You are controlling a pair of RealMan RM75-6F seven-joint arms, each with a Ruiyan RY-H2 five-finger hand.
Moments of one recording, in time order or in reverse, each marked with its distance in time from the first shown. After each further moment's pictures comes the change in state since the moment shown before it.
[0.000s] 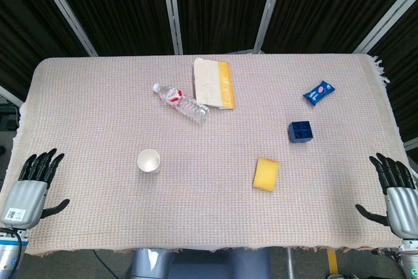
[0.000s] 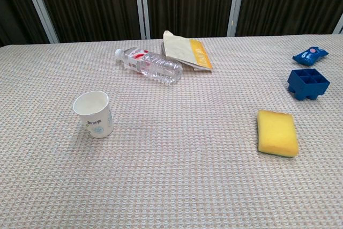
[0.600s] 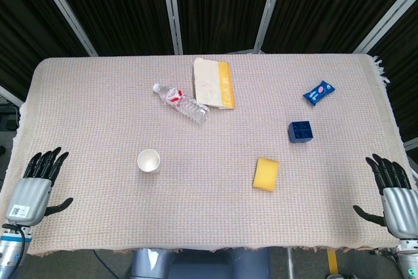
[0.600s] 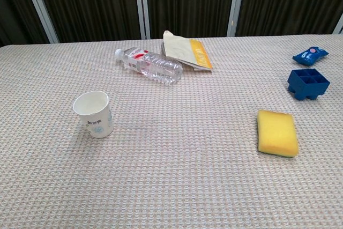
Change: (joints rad) left arm -0.022 0.000 -0.019 -0.009 -0.018 -0.054 -0.006; right arm 0.004 -0.006 -0.005 -0.003 0.001 -0.014 -0.018
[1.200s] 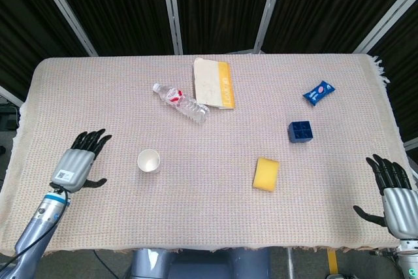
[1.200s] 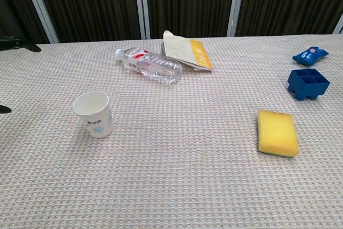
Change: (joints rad) left arm -0.277 -0.028 -0.161 -0.110 -0.329 -0.348 0.191; right arm -0.002 0.007 0.000 -0.002 0.001 0.002 0.015
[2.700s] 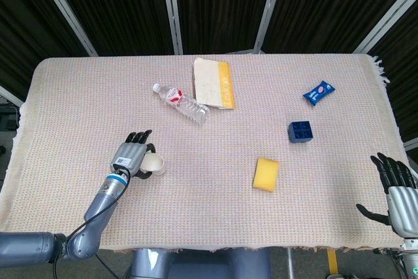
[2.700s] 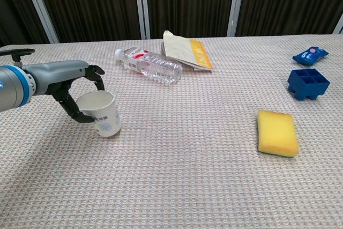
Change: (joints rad) left arm -0.366 -0.295 -0.027 0.081 -0.558 -0.005 0.214; right arm 0.001 0.010 0.008 0.008 0.010 -0.004 0.040
